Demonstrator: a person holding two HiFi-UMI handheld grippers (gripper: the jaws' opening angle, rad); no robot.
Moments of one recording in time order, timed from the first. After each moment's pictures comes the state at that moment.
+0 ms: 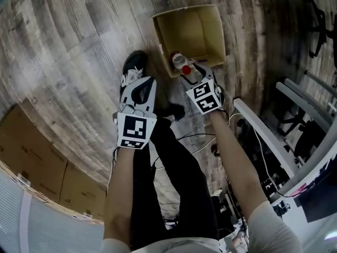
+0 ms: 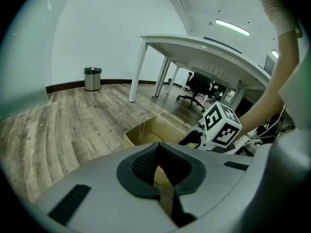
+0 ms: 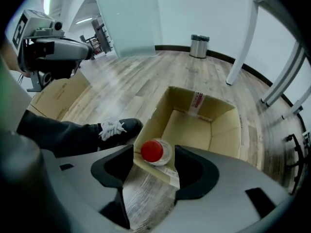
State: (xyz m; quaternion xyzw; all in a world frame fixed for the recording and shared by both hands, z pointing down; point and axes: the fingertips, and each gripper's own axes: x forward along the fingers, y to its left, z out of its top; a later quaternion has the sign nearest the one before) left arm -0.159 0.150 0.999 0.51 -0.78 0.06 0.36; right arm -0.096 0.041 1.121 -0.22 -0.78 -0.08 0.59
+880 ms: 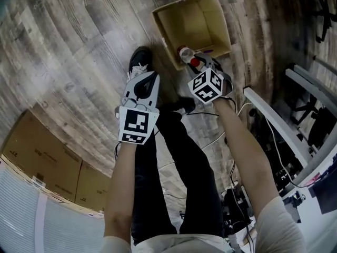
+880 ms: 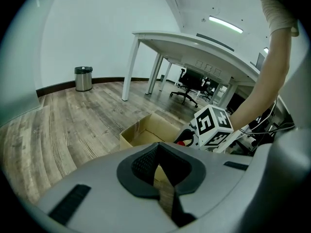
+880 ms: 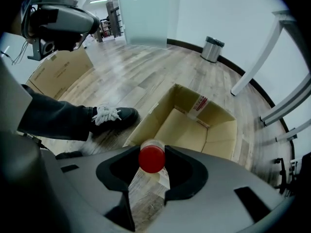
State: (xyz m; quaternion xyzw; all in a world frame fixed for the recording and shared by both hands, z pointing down) left arm -0.155 0.153 0.992 0.55 -0.75 0.07 0.36; right arm -0.096 0.041 1.131 -0.24 -0.75 -0.17 0.59
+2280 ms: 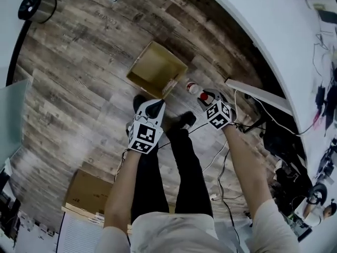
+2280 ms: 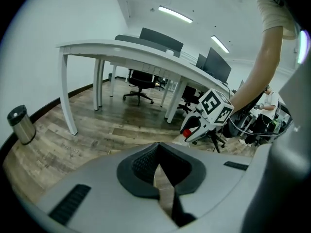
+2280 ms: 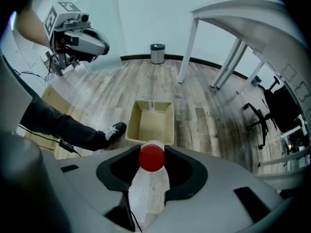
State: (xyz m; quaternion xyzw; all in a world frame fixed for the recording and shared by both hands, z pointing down) left arm -0.132 0.012 0.797 0.76 -0.55 0.17 0.31; right arm 0.001 -0.085 0.878 -0.03 -0.79 -0.01 0.61
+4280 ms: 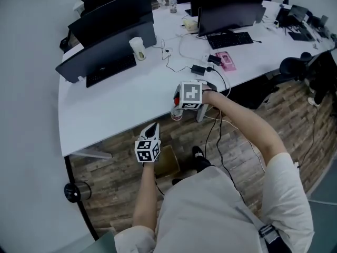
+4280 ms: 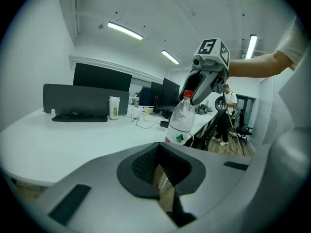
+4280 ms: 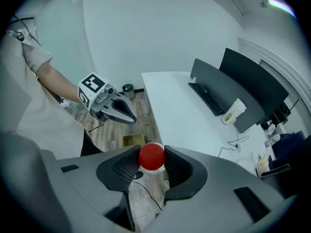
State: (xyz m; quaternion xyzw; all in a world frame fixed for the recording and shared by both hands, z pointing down) left arm 0.015 -0.206 0.378 0.90 -0.37 0.14 0.15; right arm 0.113 -0.232 0.304 0.14 -0.83 0.05 0.53
